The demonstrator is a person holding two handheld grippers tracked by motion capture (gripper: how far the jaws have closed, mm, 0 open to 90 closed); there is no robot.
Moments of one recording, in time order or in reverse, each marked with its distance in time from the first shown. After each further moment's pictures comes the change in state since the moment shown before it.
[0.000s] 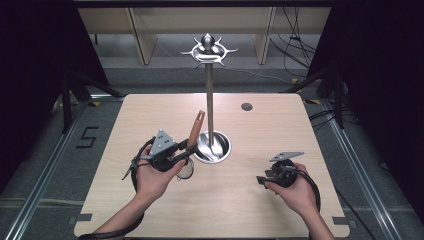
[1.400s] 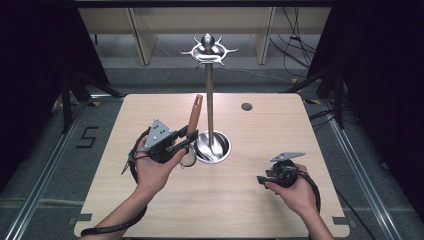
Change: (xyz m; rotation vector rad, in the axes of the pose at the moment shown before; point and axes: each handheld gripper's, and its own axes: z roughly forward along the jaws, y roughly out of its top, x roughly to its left) left arm -0.005 0.032 -0.006 -0.127 0.016 0.001; right arm 0.001 -0.003 0.003 -0.049 -0.006 0.036
